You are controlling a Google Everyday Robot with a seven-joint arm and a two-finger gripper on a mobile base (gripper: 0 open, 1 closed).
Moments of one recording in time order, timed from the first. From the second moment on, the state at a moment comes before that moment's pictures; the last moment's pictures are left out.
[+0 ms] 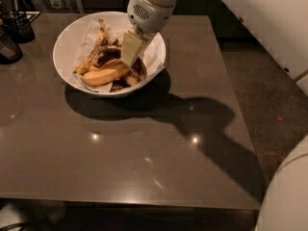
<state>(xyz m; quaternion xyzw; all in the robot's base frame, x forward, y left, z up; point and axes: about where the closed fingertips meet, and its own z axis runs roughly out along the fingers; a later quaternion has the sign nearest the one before) 0.594 0.034 0.950 -0.49 0.85 0.12 0.16</state>
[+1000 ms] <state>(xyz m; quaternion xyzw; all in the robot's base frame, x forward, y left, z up) 0.533 0.051 0.995 -0.53 0.81 0.18 0.18</state>
